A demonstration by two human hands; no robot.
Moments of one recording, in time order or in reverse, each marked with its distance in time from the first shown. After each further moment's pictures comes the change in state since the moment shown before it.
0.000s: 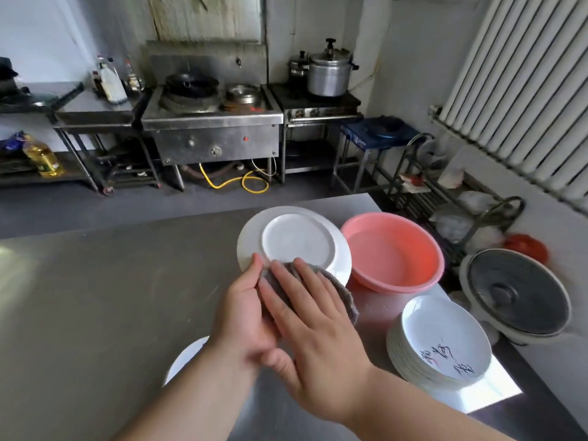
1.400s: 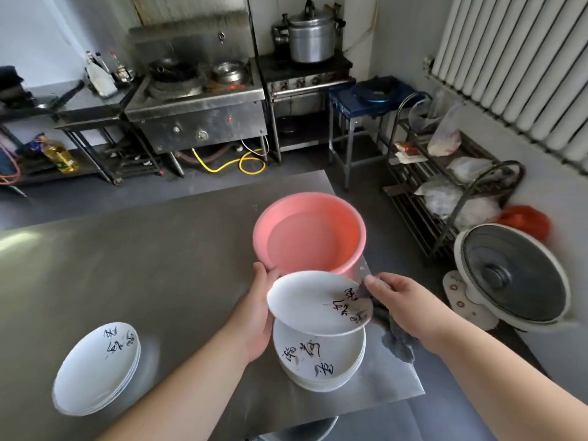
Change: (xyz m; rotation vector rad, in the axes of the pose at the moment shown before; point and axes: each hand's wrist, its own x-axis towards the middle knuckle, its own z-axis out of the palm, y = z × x) left_hand 0.161 -0.252 0.117 0.705 0.258 0.033; right_hand -0.201 0.382 -0.123 0.794 -0.366 1.073
